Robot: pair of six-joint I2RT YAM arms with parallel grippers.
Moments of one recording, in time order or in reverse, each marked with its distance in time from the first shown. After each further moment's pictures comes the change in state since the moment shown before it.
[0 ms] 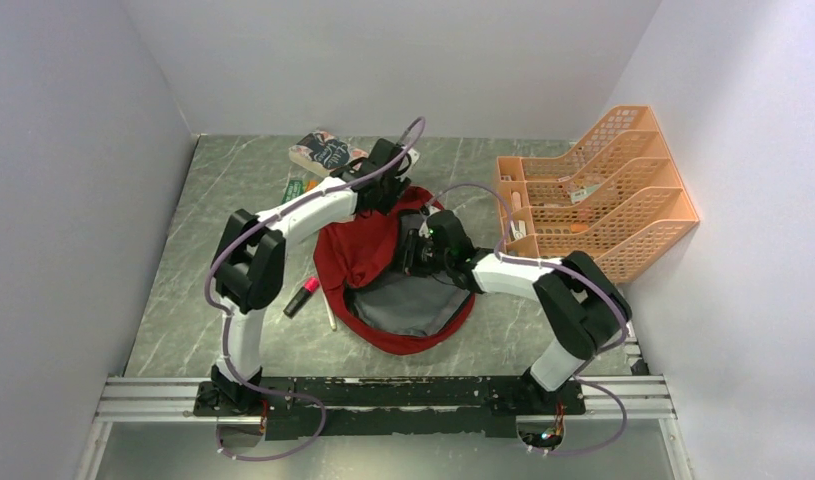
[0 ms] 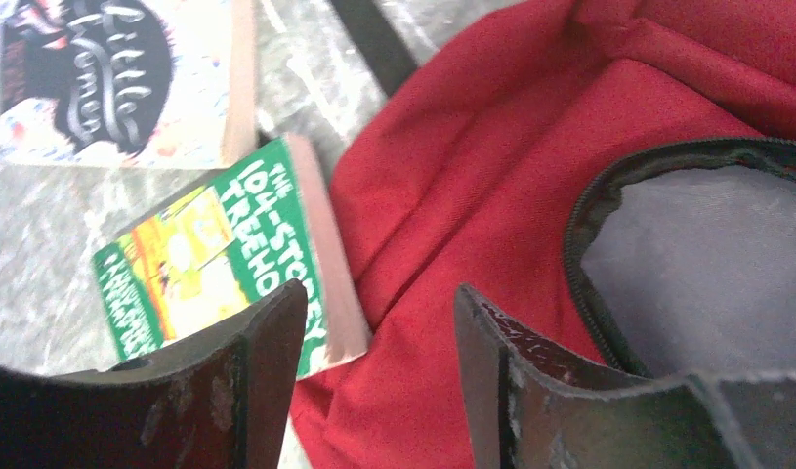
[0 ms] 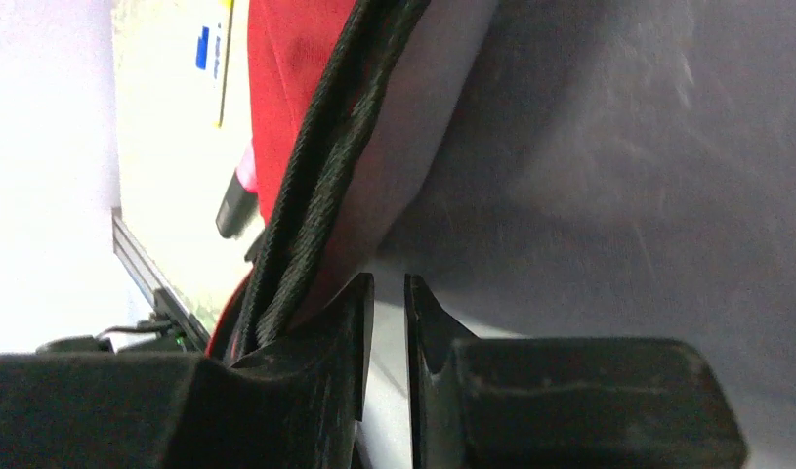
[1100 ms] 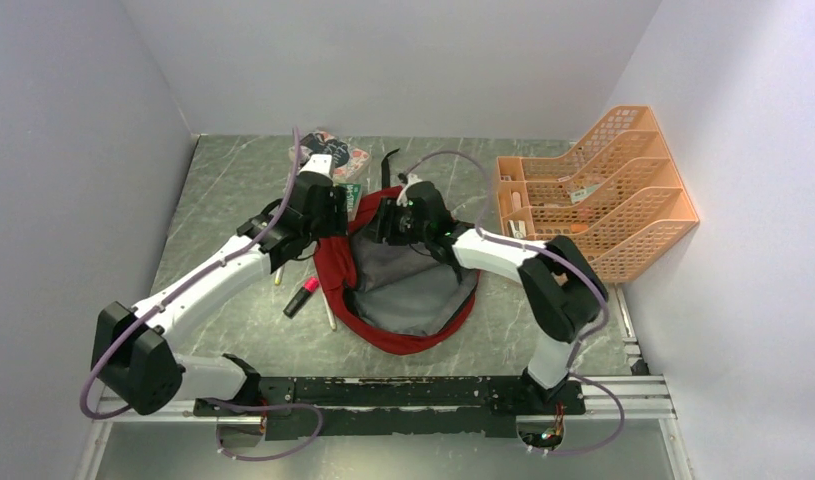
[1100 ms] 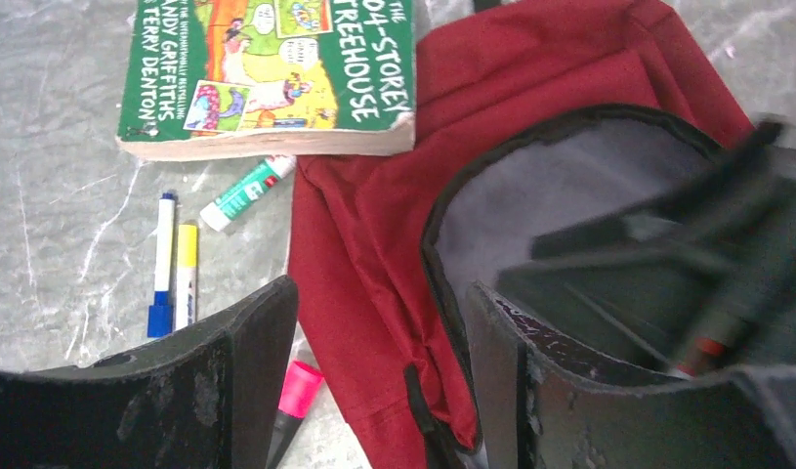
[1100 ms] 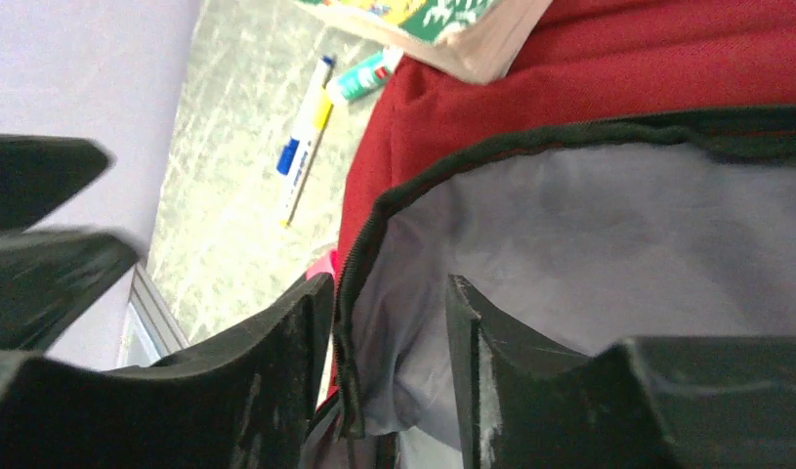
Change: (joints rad) left arm 0.053 -0.750 -0.627 0.081 -0.055 -0.508; right arm 0.034 0.190 0.314 0.003 0.031 -0.053
